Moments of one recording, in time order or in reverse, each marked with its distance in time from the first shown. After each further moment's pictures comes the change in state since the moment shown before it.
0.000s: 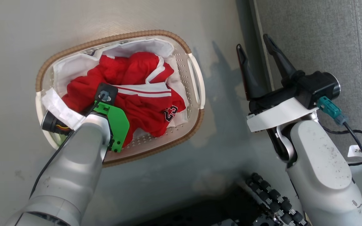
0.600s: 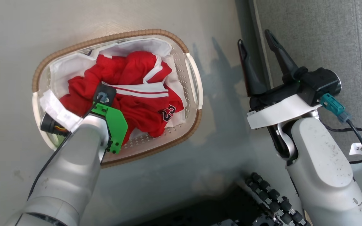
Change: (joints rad) left arm -0.002 0.008 -0.021 0.004 -0.021 -0.007 -0.012; right arm -0.012 0.003 -0.004 -0.008 0.020 0.000 0.000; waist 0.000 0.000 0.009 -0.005
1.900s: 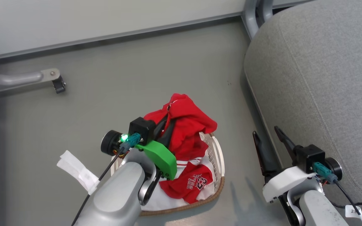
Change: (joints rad) left arm 0.335 -0.015 -0.121 -0.568 -0.275 -0.051 -0.319; right arm 0.338 -0.015 -0.063 0.160 -0.035 0.000 -0.001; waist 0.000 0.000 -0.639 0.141
